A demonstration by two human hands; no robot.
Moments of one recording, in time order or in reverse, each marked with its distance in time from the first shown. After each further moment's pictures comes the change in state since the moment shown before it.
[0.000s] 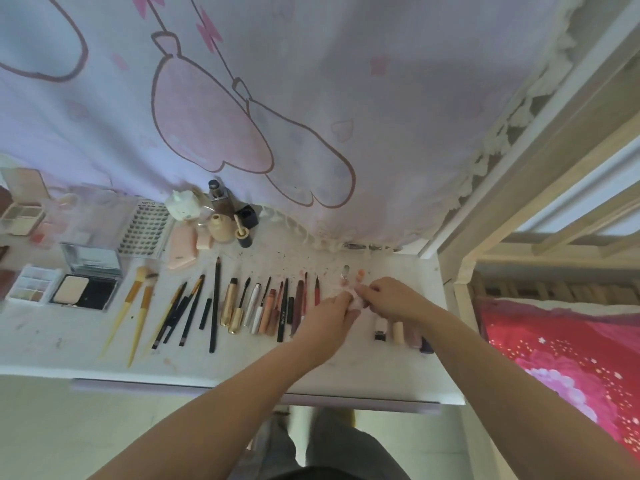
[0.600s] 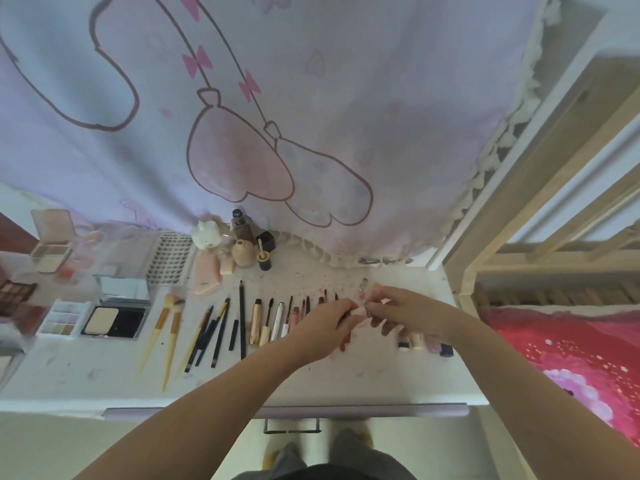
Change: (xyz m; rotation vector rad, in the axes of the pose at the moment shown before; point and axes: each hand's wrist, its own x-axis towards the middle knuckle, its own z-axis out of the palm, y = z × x) left_hand -0.025 -0.020 -0.063 -0.083 -0.105 0.178; right_hand -0.050 -0.026 0.004 0.302 -0.089 -0.086
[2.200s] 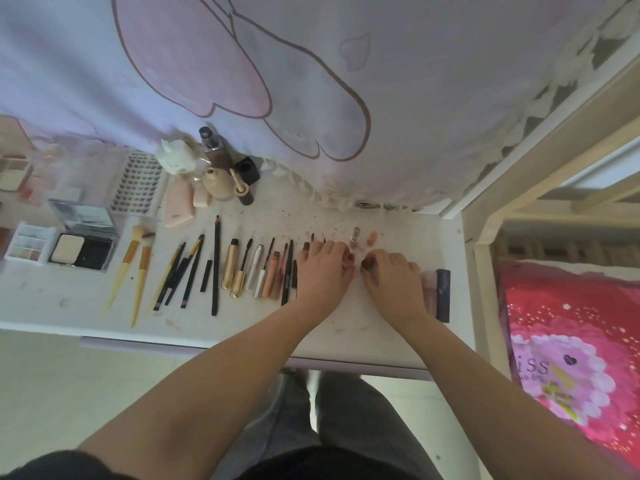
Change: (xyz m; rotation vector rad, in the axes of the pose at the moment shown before) left_hand 0.055 -0.015 0.069 0.348 0.300 -0.319; right_hand 0.069 0.091 0.027 -0.753 0.553 -0.214
